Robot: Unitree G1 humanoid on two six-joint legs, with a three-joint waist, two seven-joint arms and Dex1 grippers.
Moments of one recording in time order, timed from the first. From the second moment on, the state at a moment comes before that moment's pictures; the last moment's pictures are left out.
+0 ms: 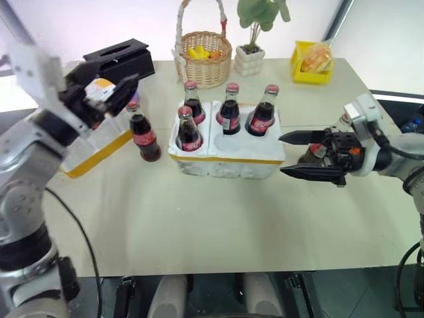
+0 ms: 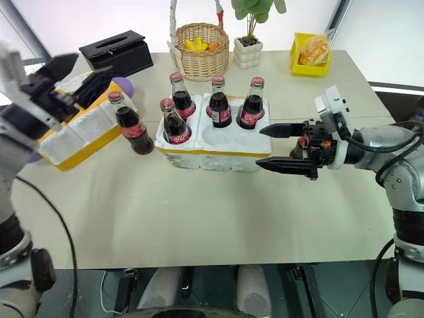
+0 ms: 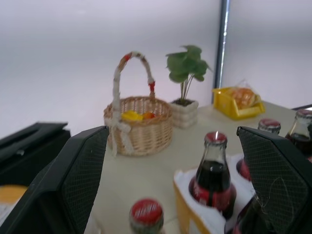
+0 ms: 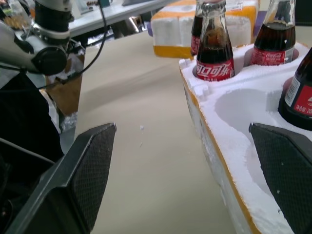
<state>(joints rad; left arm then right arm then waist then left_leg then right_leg) -0.40 0.70 0.54 -0.55 -0.85 0.89 -0.39 -0.50 -0.94 -0.16 -0.16 0.79 0.71 1.28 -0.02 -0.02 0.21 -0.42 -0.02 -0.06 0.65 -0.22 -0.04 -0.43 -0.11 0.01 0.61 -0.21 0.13</state>
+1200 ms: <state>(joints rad) -0.34 0.54 0.21 0.00 -0.42 0.36 -0.55 -0.54 -0.96 -0.22 -0.21 0.85 0.77 1.24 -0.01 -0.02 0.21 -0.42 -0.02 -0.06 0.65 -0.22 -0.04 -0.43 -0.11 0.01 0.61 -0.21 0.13</state>
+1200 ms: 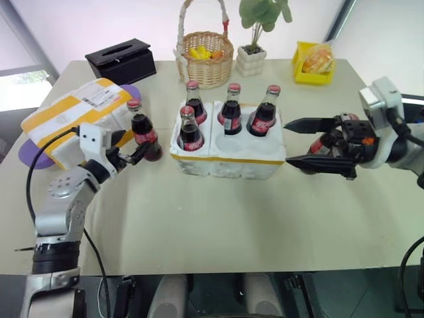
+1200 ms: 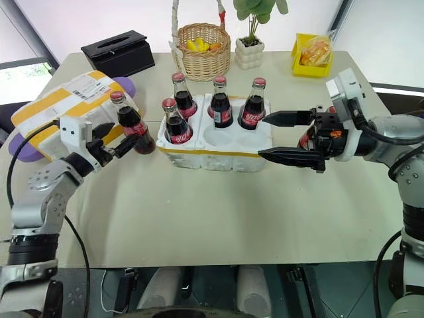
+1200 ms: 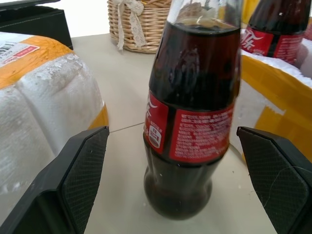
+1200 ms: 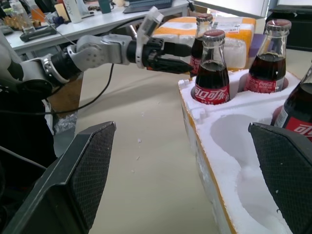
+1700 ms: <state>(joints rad) -0.52 0.49 0.17 0.20 -0.36 0.31 -0.60 -0.53 -0.96 -0.22 -0.22 0.88 0.77 1.21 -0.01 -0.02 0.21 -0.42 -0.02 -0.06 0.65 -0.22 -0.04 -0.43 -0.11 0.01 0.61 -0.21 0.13</state>
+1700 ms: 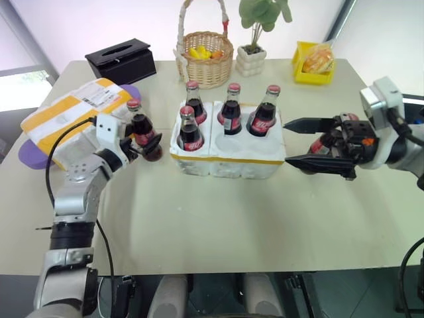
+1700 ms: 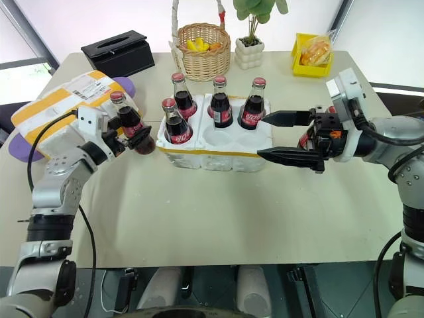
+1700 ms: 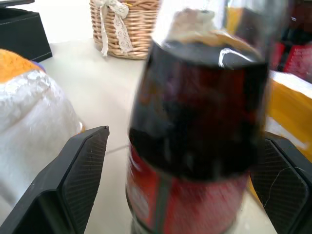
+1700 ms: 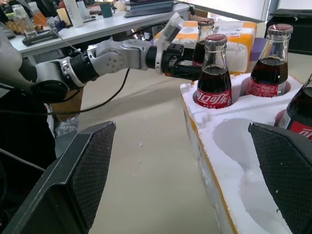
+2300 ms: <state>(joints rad) -0.46 0.52 0.26 0.06 -0.49 0.54 -0.60 -0.54 -0.95 -0.21 -0.22 0.89 0.77 1.19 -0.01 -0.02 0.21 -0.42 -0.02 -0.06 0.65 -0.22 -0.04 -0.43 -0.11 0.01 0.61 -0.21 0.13</state>
